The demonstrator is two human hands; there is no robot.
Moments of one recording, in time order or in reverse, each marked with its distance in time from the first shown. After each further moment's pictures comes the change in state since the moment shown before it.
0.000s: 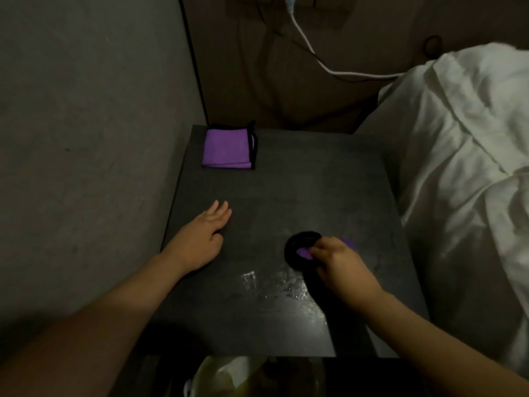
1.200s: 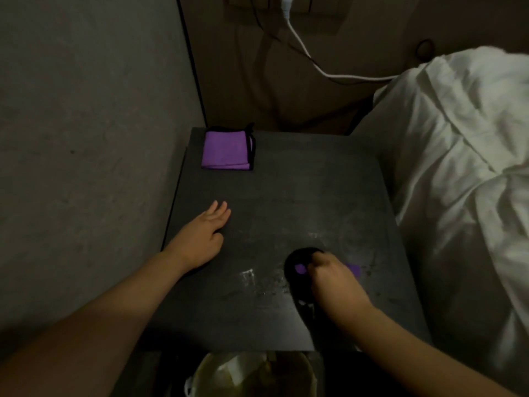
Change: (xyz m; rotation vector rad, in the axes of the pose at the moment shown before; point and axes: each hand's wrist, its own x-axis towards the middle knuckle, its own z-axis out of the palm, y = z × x) left_hand -0.001 0.005 -0.004 0.037 -0.020 -0.007; right_hand -0.017 -0.042 -0.018 -0.049 -0.251 0.117
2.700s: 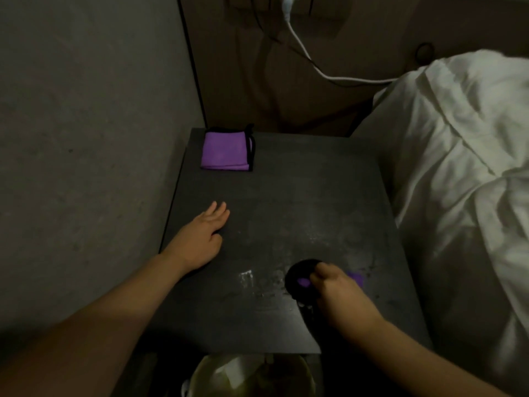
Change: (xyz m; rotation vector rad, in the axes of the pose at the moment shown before) left_hand 0.001 -0.001 0.003 -0.020 0.038 -0.002; right_hand -0.016 0.017 0.021 0.037 0.047 -0.060
